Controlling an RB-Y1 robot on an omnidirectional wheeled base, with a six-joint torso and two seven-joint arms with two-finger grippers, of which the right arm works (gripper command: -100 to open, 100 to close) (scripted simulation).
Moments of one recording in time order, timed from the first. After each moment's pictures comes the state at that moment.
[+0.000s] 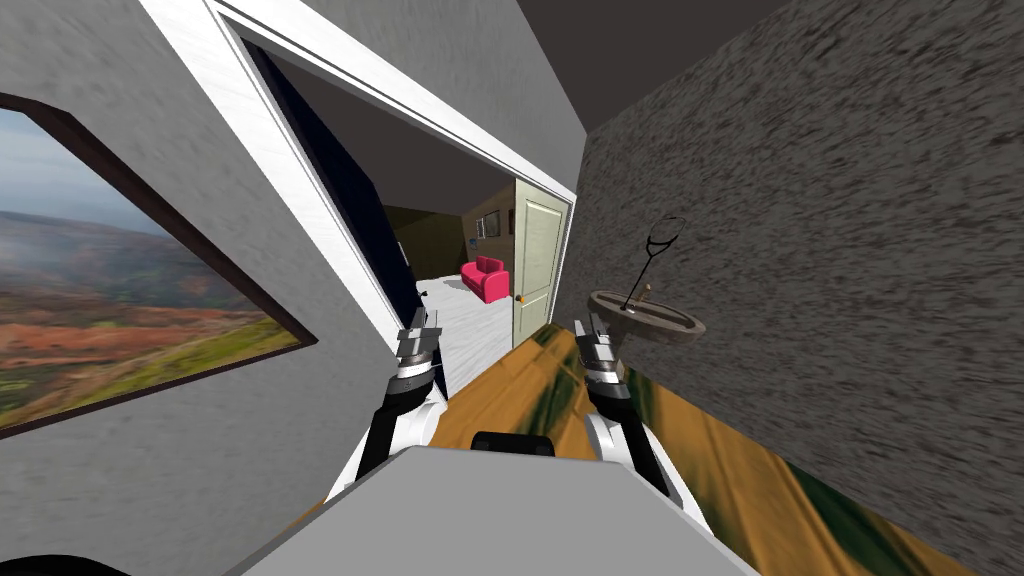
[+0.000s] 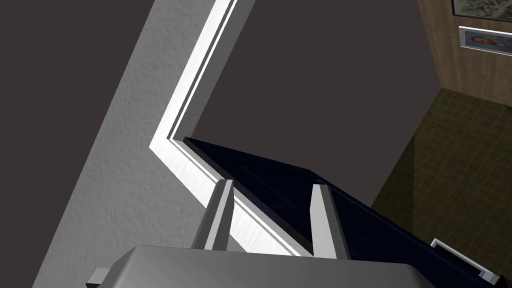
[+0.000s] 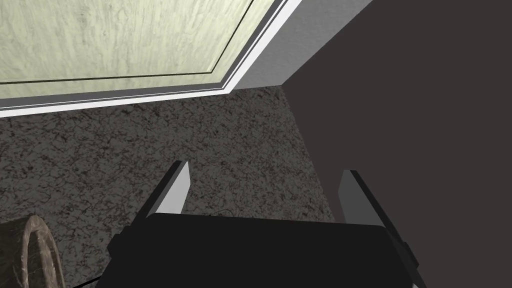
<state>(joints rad) 0.45 -0.06 0.07 -2.16 0.04 -0.49 -0.04</state>
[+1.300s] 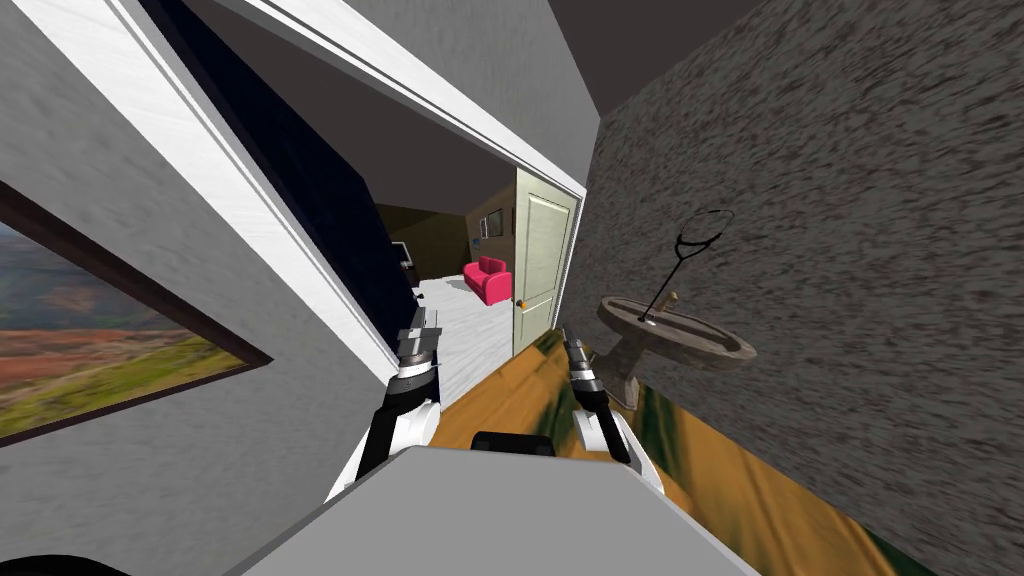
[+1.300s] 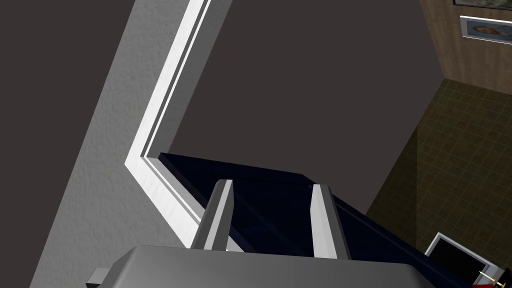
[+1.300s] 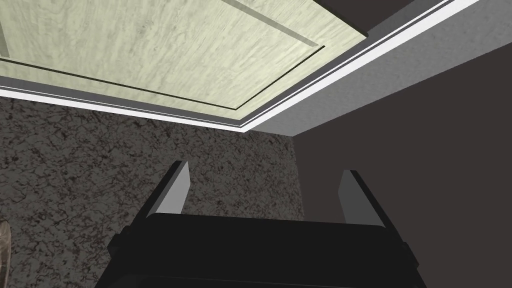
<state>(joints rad) 0.34 -0.09 0.09 -1.86 0.13 -0.57 0.20</state>
